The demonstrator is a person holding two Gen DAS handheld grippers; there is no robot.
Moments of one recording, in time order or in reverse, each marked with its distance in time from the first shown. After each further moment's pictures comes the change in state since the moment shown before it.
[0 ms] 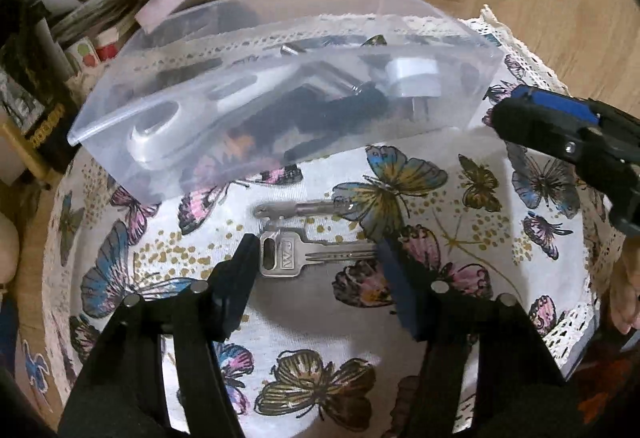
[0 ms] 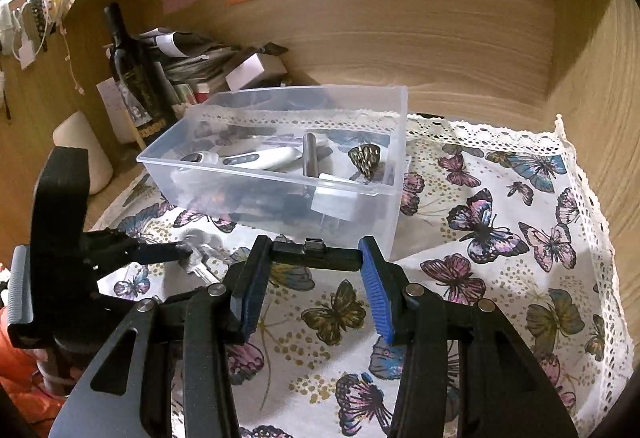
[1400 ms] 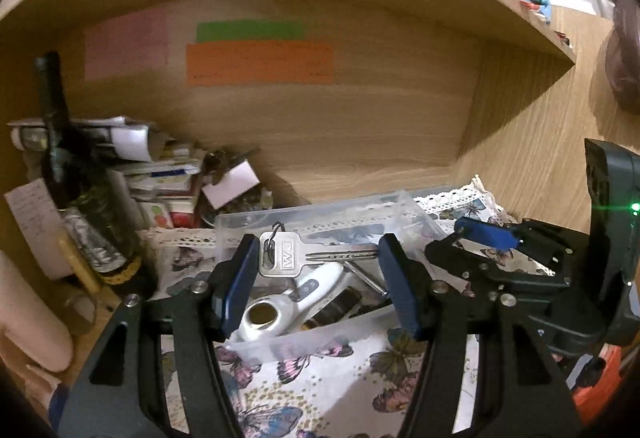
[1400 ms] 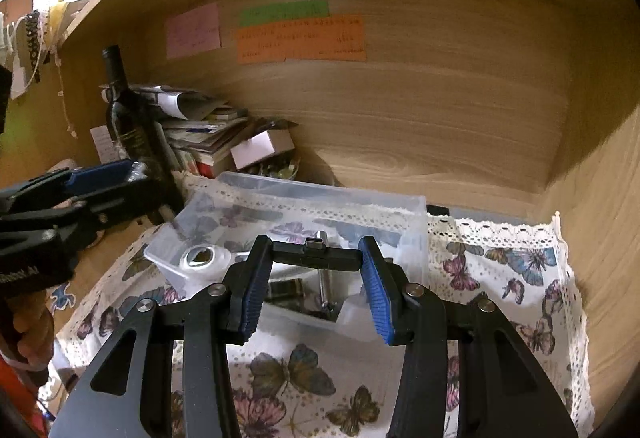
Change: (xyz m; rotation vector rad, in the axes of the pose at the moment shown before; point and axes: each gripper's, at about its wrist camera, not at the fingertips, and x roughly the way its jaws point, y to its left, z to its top) left arm -0.108 0.066 0.073 -0.068 -0.433 -0.053; right arm 0.003 0.031 0.073 -0.065 -0.143 -0.073
